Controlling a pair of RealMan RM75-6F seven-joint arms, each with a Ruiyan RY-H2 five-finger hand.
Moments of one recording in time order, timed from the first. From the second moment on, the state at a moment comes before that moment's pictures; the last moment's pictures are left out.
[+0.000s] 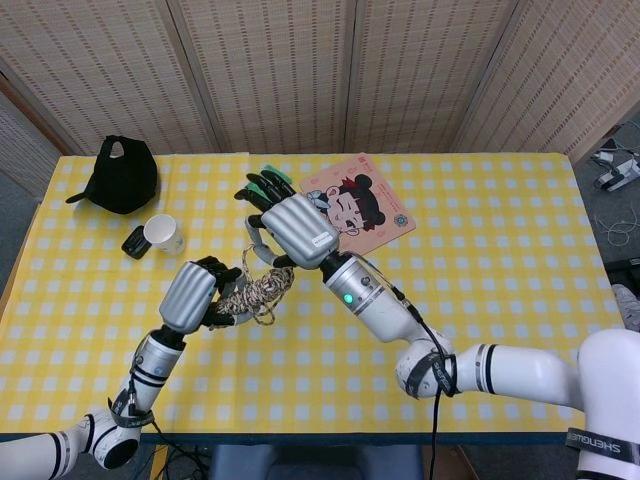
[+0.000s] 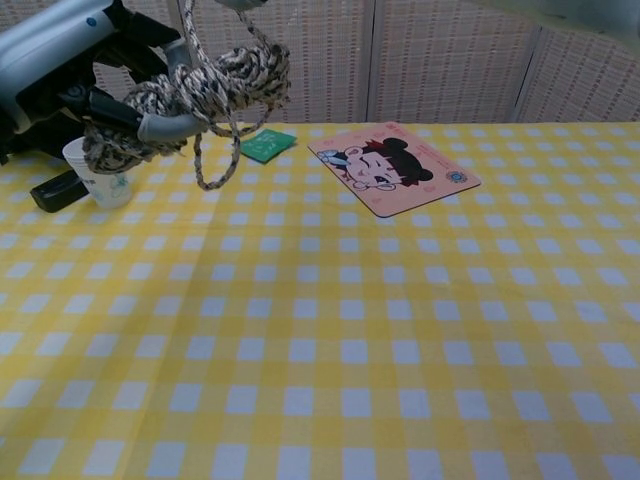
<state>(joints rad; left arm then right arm) -0.63 -1.51 -0.17 -1.54 1.55 1.38 -0.05 1.14 -1.46 0.42 -1.61 -1.06 0.92 -0.27</state>
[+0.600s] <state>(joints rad) -0.61 -1.49 -0.22 -1.60 1.60 1.46 -0.20 1.08 -1.49 0.34 -1.47 -1.09 0.89 -0.13</state>
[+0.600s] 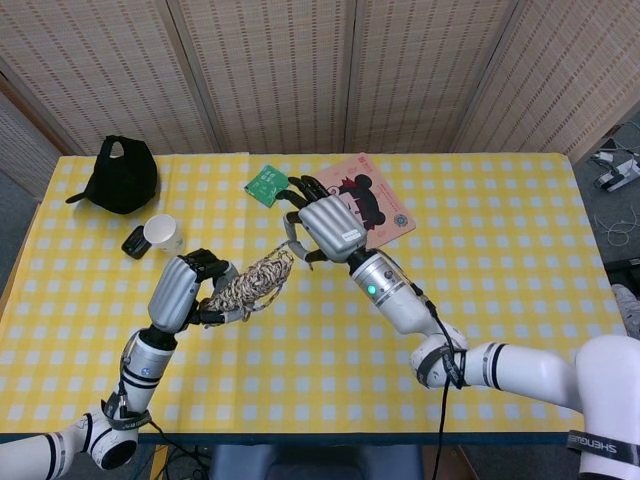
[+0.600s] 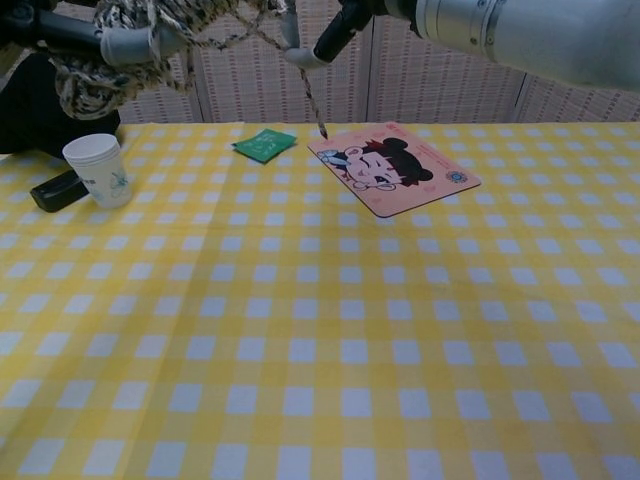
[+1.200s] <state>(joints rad) -0.61 -1.45 -0.29 -1.64 1.51 1.45 -0.23 0.99 -1.52 0.23 -1.42 -1.21 0.89 -0.01</state>
